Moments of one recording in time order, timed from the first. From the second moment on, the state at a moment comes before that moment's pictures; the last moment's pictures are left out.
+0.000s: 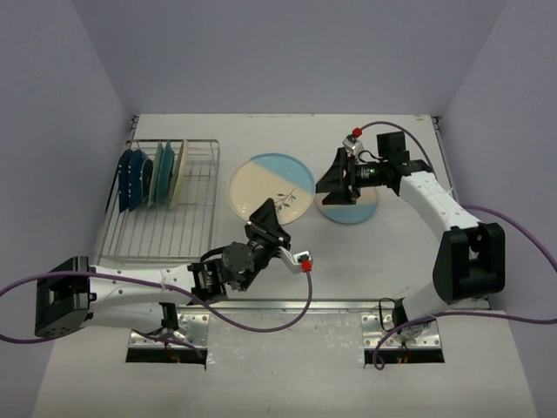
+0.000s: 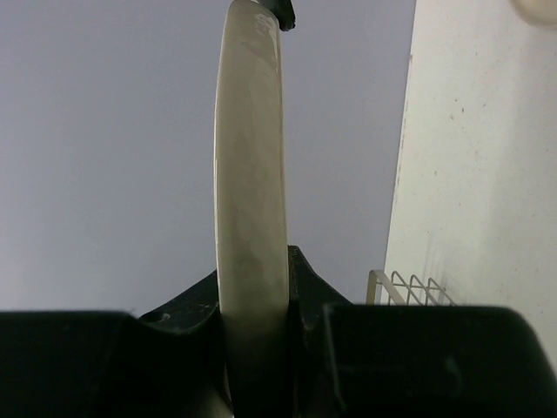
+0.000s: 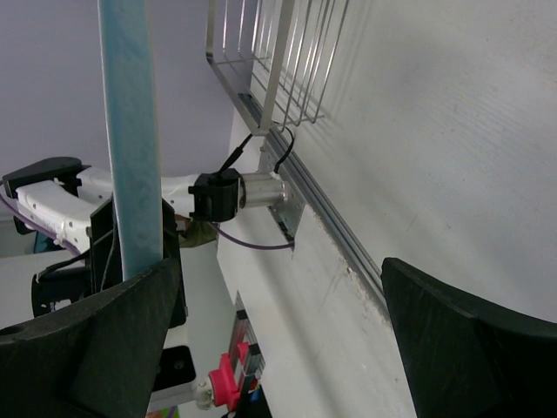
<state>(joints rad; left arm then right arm) -1.23 1.12 0.55 0.56 -0.72 1.53 0.15 1.54 1.11 -0.45 -1.09 0.47</state>
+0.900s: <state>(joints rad) -1.23 1.19 0.53 0.56 -0.72 1.51 0.17 1.50 1.04 -0.19 -1.27 0.72</state>
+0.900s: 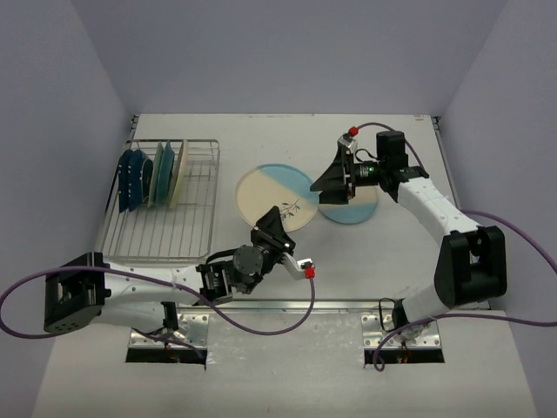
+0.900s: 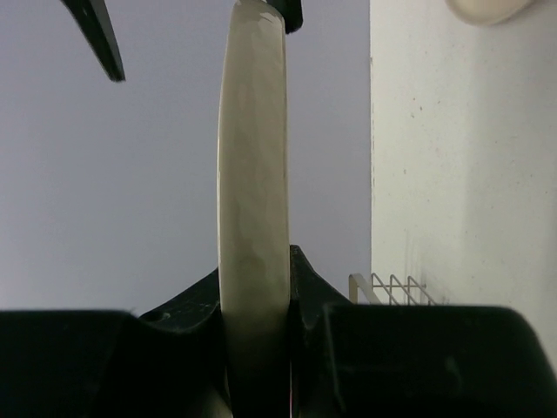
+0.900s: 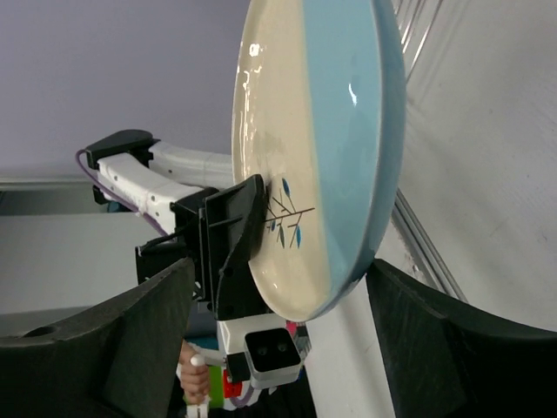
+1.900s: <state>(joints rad) -1.25 1.30 0.53 0.81 -0.75 1.57 0.07 1.63 1.09 -0.32 -1.19 0.65</state>
